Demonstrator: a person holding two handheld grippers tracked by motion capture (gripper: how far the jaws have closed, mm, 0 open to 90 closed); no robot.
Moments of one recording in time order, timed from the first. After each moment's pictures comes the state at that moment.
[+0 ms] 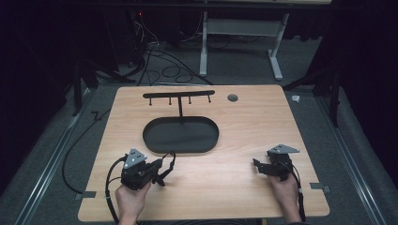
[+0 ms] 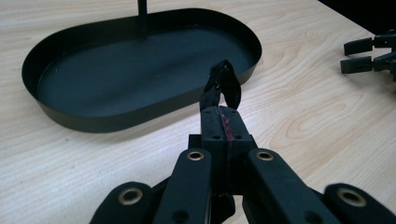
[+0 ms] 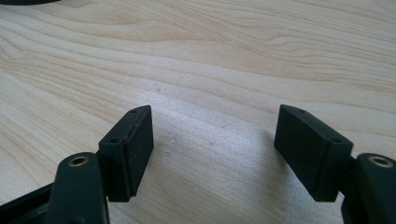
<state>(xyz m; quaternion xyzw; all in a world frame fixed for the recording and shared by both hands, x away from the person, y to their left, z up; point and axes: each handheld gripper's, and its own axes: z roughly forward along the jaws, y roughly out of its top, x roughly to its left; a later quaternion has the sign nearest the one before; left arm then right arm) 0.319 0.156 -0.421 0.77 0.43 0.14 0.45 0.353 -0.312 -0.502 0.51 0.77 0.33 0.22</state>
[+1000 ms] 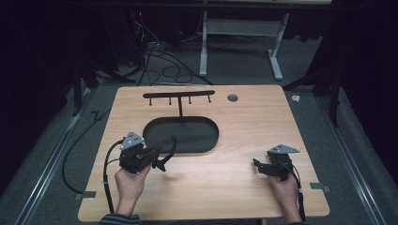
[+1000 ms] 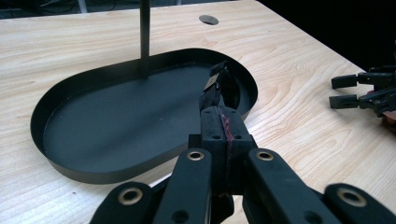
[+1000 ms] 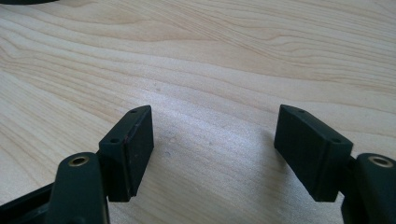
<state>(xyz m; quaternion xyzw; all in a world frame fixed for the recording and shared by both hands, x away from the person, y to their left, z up) 0.351 0.158 -0.392 0.76 0.42 0.13 0.47 0.353 -0.312 -0.502 0.51 0.77 0.33 0.22</state>
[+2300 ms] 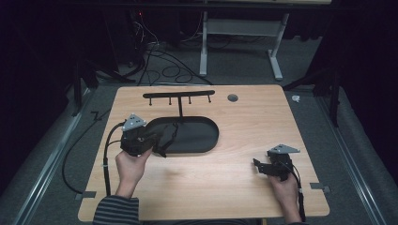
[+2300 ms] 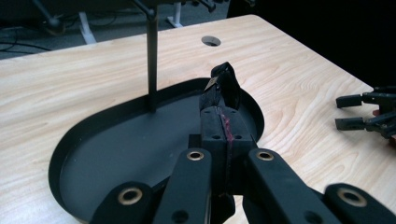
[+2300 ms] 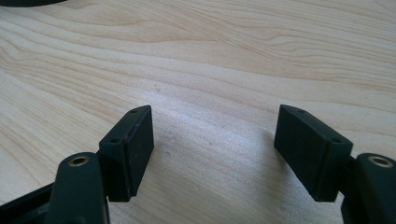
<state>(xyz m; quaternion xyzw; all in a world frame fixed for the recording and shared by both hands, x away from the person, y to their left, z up) 0.385 0.152 -0.360 0.77 0.41 0.14 0.48 0.353 -0.313 -0.502 0.51 0.76 0.33 0.21</state>
